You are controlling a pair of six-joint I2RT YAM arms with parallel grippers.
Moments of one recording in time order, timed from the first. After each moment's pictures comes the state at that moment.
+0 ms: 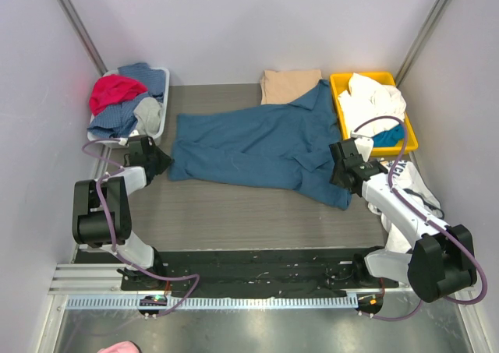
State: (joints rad) left arm 0.11 1.60 0.73 0.16 0.10 -0.70; right arm 0.31 1.20 0.82 -0.64 0.47 0.58
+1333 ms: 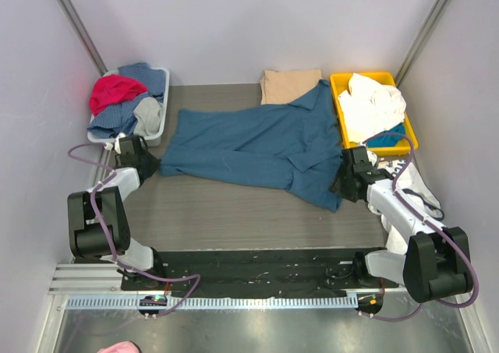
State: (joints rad) left arm 0.17 1.51 0.74 0.00 -0.03 -0.71; right arm 0.17 1.19 0.69 -0.55 0.16 0.63
